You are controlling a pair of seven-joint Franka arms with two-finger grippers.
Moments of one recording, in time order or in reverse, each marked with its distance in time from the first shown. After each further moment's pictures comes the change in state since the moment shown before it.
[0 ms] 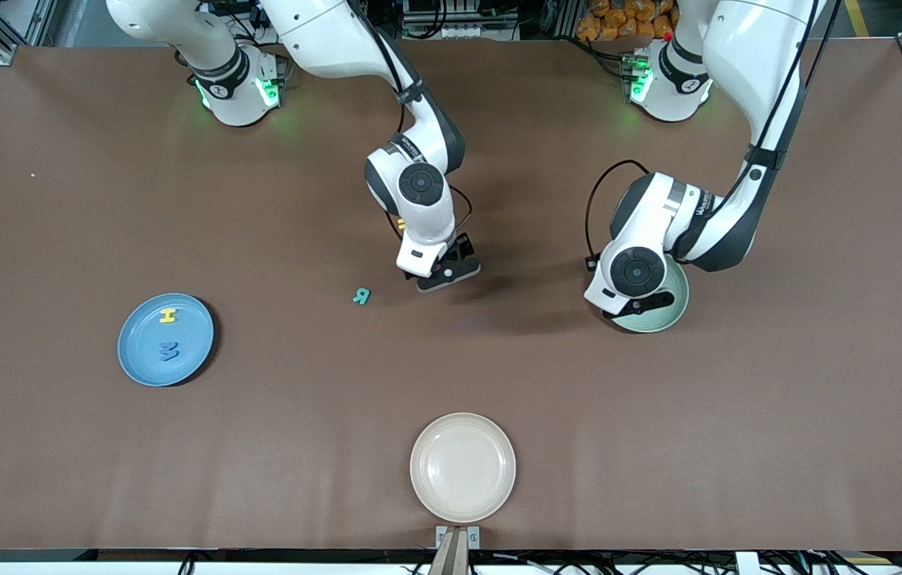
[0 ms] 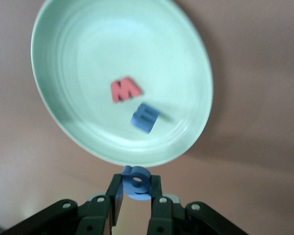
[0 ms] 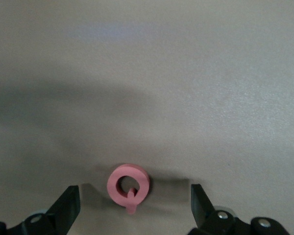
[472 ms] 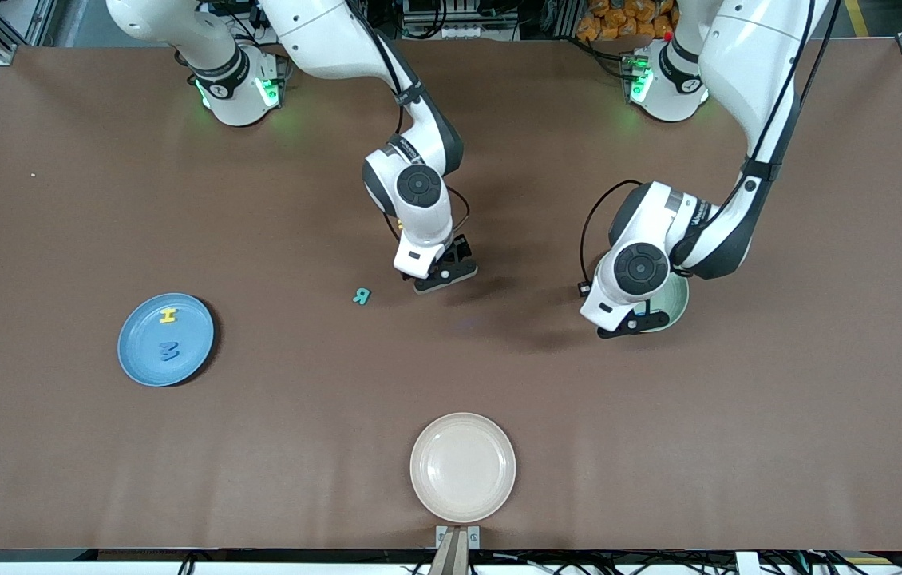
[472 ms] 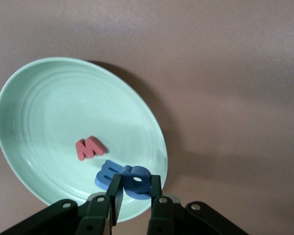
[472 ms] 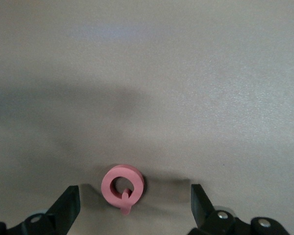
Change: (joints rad) left arm 0.009 0.043 0.000 -0.002 0.026 0.211 0.017; right arm -0.001 0.000 -0.003 -0.001 0.000 0.001 0.003
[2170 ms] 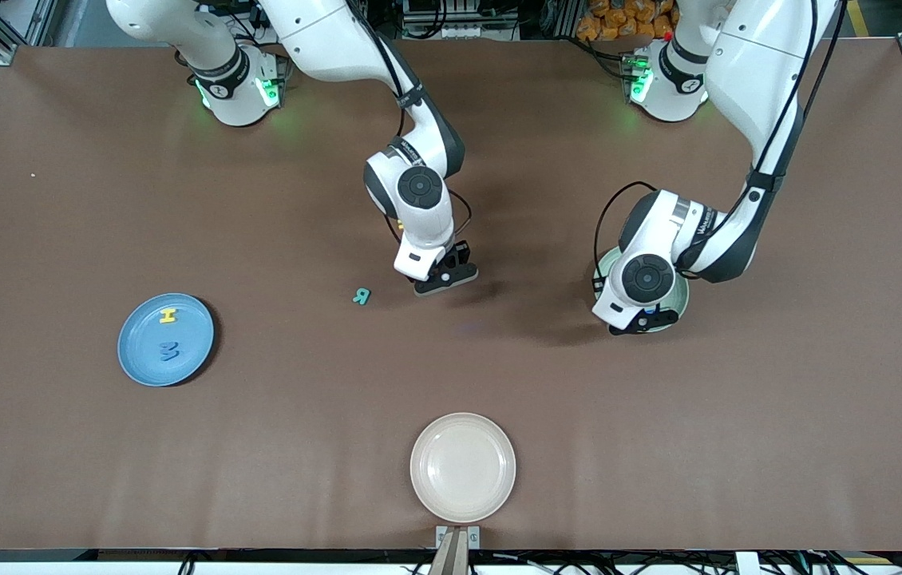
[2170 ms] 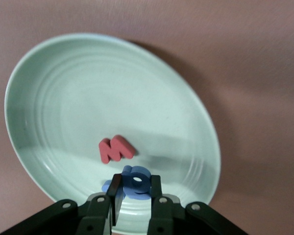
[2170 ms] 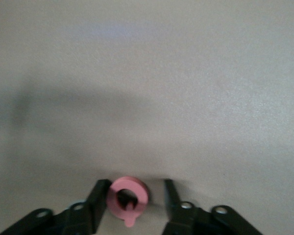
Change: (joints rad) left arm 0.036 0.015 0.001 -0.051 0.019 -0.015 0.010; right arm 0.000 0.014 -0.006 0.027 0.000 0.009 0.027
